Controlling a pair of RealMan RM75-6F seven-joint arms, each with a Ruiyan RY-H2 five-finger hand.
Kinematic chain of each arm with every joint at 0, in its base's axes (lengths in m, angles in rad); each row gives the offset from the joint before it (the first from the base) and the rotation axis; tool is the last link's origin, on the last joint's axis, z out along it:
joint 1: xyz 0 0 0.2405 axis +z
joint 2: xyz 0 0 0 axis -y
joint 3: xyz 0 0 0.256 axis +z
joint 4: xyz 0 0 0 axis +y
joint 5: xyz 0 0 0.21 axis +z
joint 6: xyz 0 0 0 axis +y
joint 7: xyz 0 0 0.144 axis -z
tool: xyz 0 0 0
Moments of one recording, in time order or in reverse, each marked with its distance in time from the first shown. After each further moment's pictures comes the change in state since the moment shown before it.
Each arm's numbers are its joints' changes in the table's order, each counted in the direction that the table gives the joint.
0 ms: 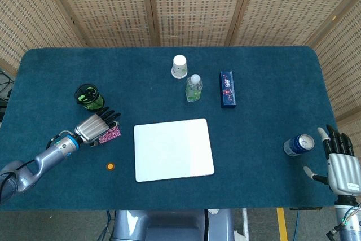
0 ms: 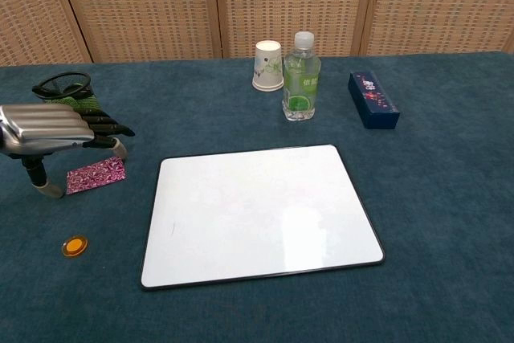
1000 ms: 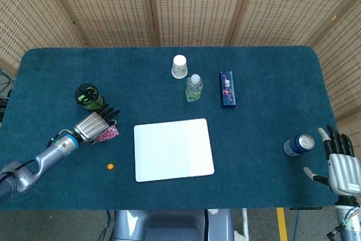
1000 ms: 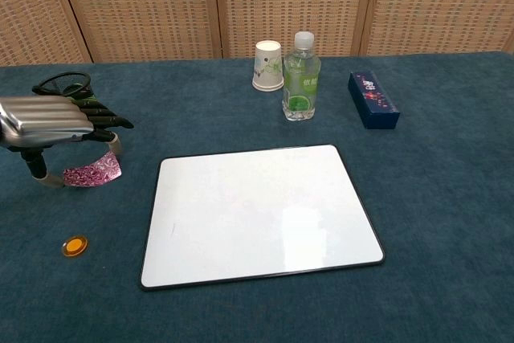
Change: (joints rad) left arm -0.006 -0.032 -0.013 -0.063 -0.061 -0.007 -0.069; right arm -0.003 -0.004 -0.001 -0.003 -0.001 -0.002 -0.017
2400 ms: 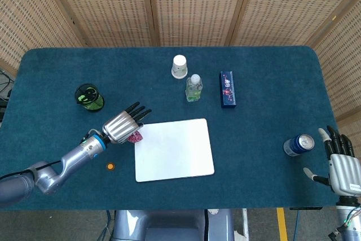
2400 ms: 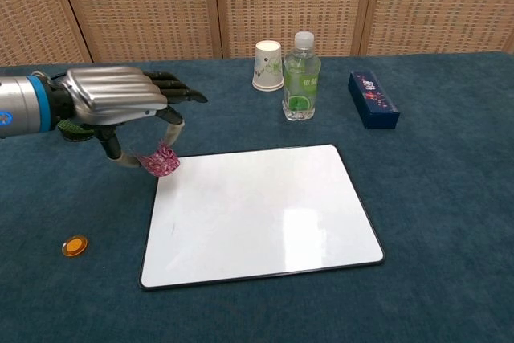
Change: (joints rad) left arm -0.088 -0.039 -0.161 -0.378 -0.150 -0.054 -0.370; right arm -0.001 -0.015 -0.002 -0.007 0.002 -0.015 -0.052
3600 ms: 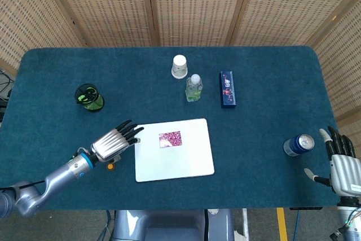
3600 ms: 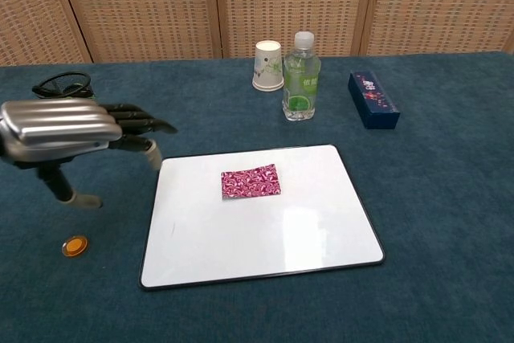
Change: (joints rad) left arm 0.111 -0.118 0.145 -0.162 0.084 0.146 0.143; right arm -0.003 -0.006 -0.003 -0.002 0.000 -0.001 -0.006
